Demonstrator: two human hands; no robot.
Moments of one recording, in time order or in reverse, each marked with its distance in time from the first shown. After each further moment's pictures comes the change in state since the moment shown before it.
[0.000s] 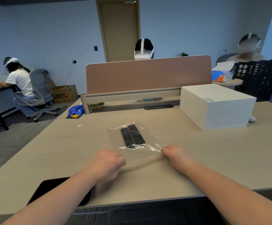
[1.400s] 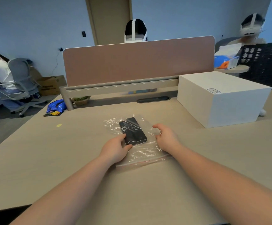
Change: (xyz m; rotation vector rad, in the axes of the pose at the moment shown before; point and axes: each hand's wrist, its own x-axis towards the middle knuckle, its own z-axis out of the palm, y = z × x) left_hand 0.109 -0.015 0.085 -0.579 -0.347 -0.850; right_hand 0.095 0.032 0.020 0.624 0.098 0.577
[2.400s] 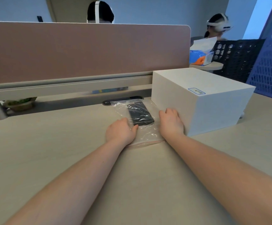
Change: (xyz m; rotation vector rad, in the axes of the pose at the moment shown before) left_hand 0.153 0.115 0.079 0.113 0.120 0.147; right_hand 0.107 0.077 -0.056 -0.588 0.247 0.055
